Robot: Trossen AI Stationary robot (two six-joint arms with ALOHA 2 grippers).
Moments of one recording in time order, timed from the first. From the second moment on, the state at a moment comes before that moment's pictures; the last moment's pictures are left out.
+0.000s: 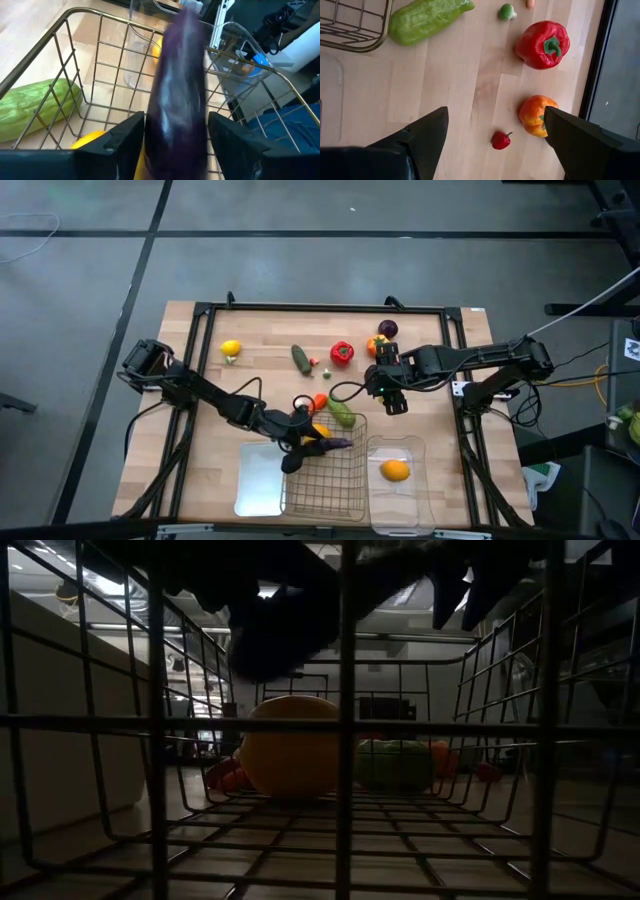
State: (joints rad) left arm -0.34 1.67 0.84 0.40 -0.12 -0.44; right arm 0.14 1.51 1.44 -1.22 0.32 -0.12
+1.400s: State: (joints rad) left arm -0.34 1.67 0.84 0.41 -0.12 -0.45; right arm -0.20 1.51 1.44 -1.03 0.24 -0.27
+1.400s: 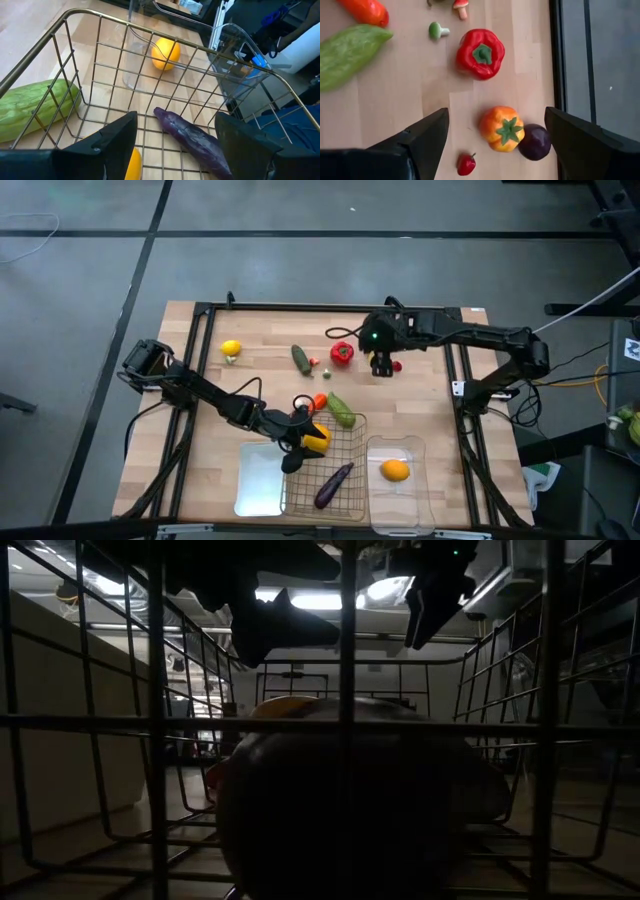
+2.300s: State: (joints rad) left arm -0.34 1.67 0.84 0.40 -0.12 -0.44; right arm -0.20 1.51 1.44 -0.94 0.24 -0.32
